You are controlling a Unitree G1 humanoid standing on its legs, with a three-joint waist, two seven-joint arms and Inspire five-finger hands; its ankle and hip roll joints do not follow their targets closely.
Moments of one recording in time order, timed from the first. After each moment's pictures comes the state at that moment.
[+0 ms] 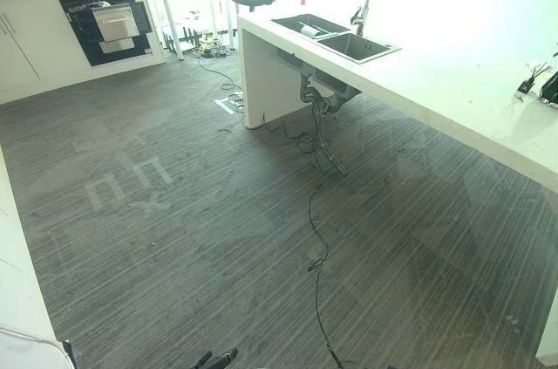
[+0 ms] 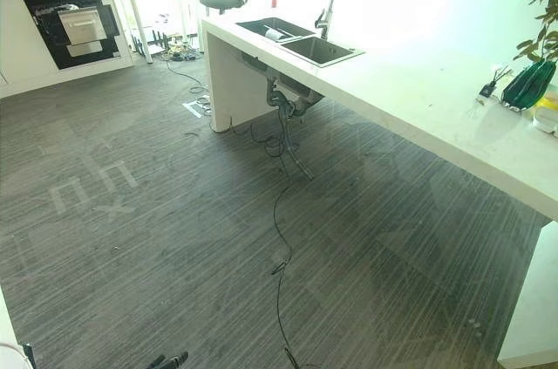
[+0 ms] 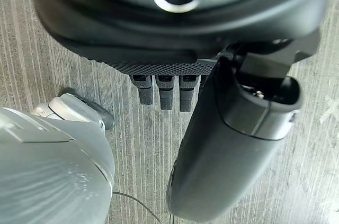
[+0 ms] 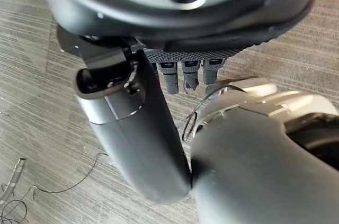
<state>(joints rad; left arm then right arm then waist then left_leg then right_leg) 0.06 0.21 0.08 1.25 -0.73 -0.04 -0.13 0.08 -0.21 -0.04 1.25 0.51 0.01 0.21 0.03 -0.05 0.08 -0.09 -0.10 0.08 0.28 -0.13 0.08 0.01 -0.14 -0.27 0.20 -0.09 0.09</state>
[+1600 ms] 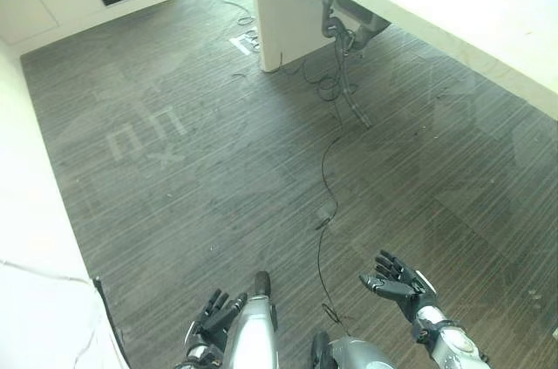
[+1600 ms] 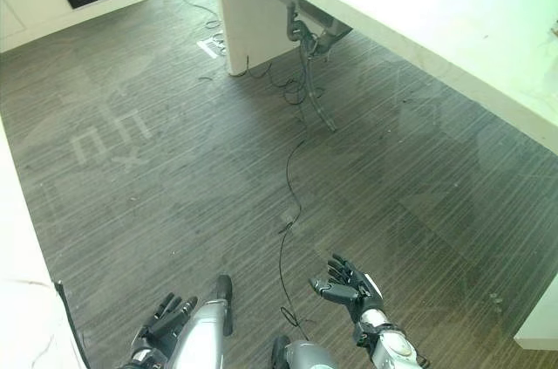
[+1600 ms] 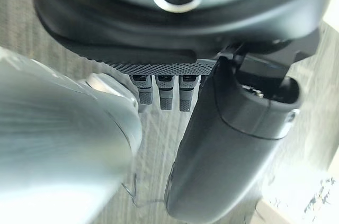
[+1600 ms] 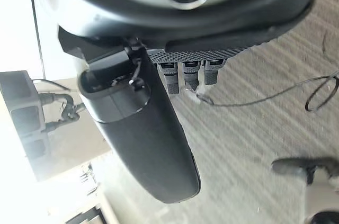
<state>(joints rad) 0.17 0.13 0.08 0.72 -0.78 -0.11 -0.12 0.12 -0.34 0.04 0.55 0.47 -0.10 0.22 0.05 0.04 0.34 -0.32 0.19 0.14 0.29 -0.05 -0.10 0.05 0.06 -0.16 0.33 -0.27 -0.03</state>
